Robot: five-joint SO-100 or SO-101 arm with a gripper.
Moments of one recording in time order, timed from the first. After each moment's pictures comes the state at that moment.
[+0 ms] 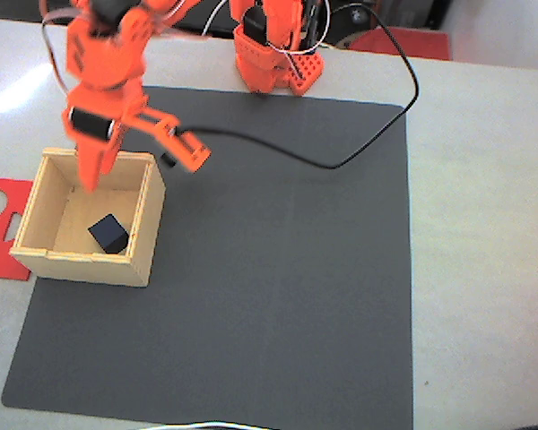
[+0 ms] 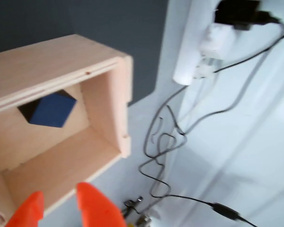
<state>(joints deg) 31.0 100.2 90.0 67.9 -26.5</state>
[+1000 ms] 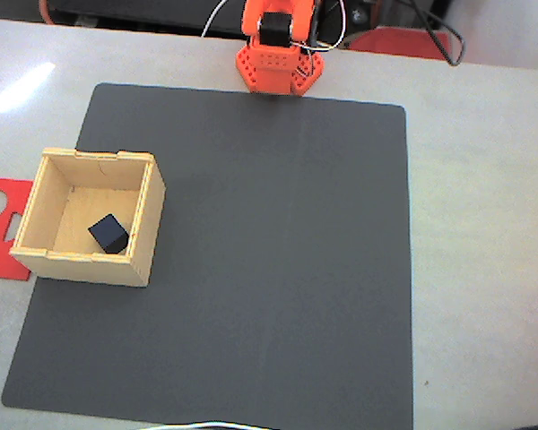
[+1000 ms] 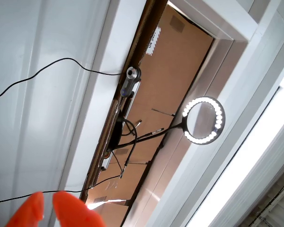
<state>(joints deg) 0.5 178.4 100.7 71.9 -22.9</state>
